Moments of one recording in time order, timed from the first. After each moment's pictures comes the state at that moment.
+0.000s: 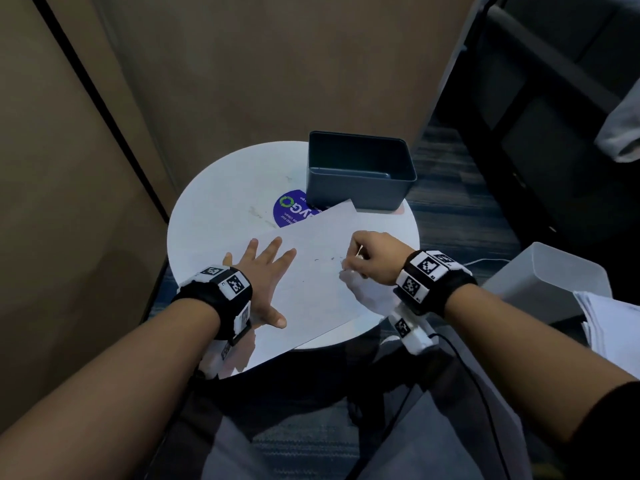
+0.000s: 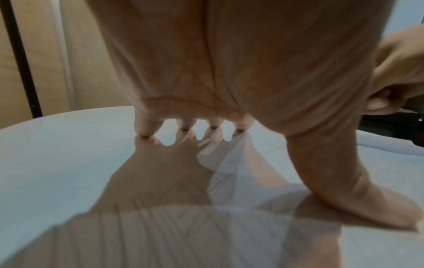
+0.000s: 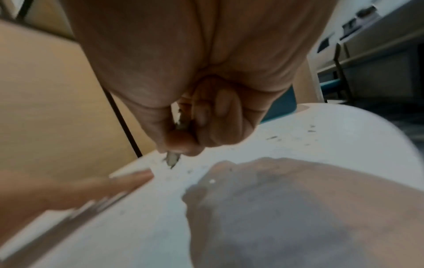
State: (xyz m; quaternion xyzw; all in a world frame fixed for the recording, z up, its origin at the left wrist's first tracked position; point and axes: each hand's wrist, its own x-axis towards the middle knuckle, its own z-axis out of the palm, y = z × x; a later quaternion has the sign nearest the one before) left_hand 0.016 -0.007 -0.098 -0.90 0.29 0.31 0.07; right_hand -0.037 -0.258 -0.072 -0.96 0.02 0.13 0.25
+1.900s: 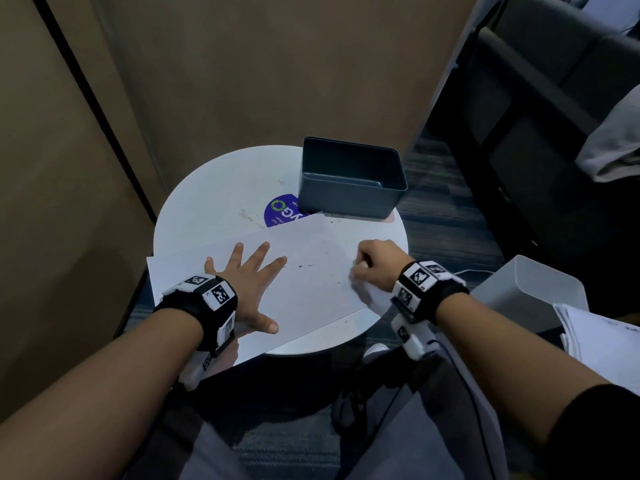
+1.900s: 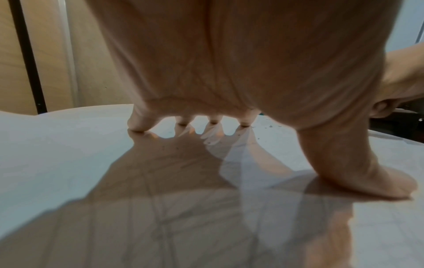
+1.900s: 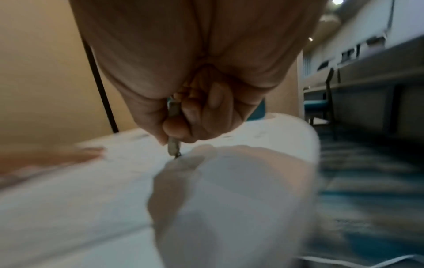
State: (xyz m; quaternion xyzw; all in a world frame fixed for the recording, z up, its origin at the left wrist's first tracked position) left_hand 0.009 0.001 -0.098 -0.91 0.27 0.32 0.07; right_hand -0.036 -0.277 -0.080 -0.97 0.04 0.12 0.20
